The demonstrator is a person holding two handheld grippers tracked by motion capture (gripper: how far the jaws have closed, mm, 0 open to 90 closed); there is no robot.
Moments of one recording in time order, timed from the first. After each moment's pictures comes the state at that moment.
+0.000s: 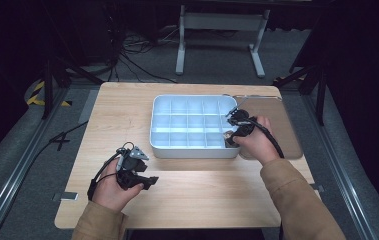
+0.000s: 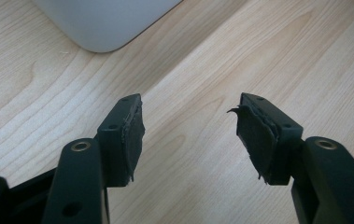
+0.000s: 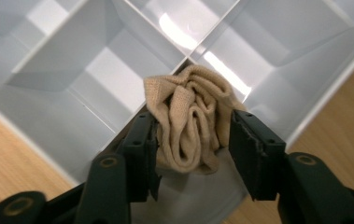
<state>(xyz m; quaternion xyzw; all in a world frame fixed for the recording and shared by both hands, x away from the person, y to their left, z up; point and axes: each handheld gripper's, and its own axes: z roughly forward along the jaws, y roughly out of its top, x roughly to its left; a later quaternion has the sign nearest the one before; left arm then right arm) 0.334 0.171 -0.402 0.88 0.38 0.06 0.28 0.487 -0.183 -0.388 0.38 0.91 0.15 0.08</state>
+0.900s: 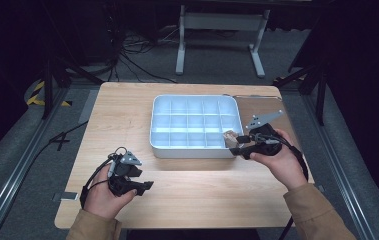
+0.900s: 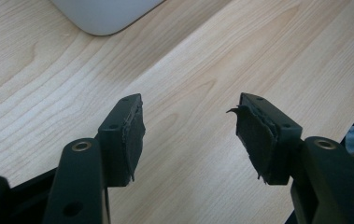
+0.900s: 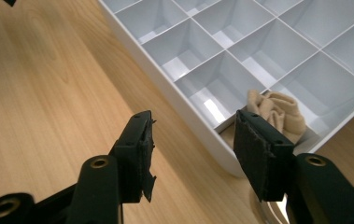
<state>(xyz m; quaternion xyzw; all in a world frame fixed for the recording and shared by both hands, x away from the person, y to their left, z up) 0.316 0.184 -0.397 0.87 0.39 0.05 0.29 0.397 -0.214 -0.349 0.28 0.89 0.35 0.09</state>
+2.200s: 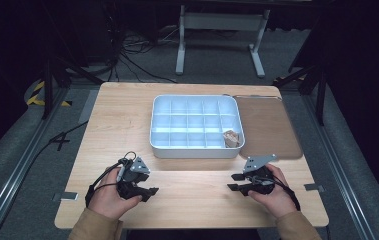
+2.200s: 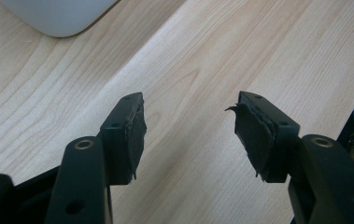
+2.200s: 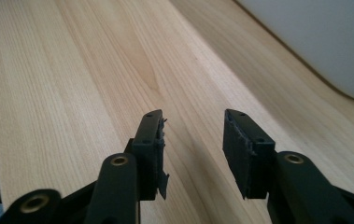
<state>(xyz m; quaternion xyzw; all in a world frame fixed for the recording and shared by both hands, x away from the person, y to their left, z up) 0.313 0.169 -0.412 0.90 0.33 0.06 0.27 0.346 -0.223 -0.451 0.25 0.90 0.35 0.05</state>
